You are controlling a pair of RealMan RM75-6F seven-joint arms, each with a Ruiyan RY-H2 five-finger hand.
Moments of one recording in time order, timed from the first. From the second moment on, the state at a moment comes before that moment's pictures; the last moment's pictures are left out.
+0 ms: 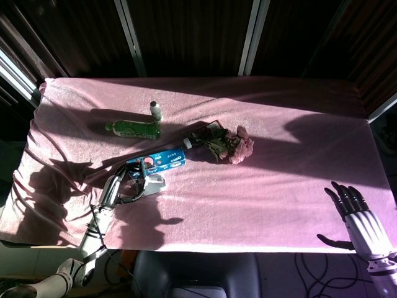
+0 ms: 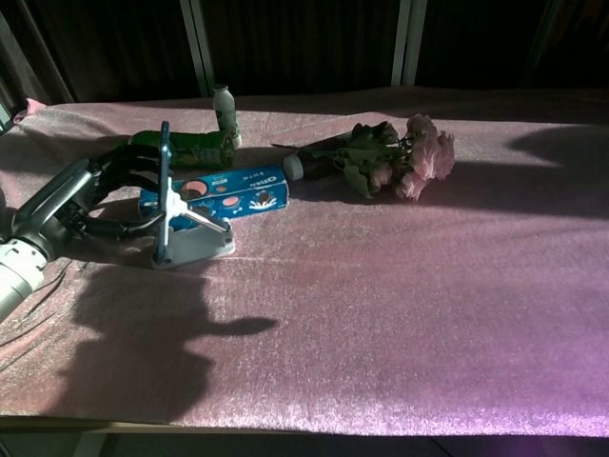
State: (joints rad) left arm -0.53 -1.92 -0.11 -0.72 1.51 1.30 -0.91; right arm 0.06 -1.05 -0.04 -1.62 -1.67 1.50 0.05
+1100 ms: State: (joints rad) left arm -0.45 -1.62 -0.03 -1.03 1.57 1.38 -0.59; right arm 0.06 -1.05 -0.04 -1.61 -1.66 1.51 0.05
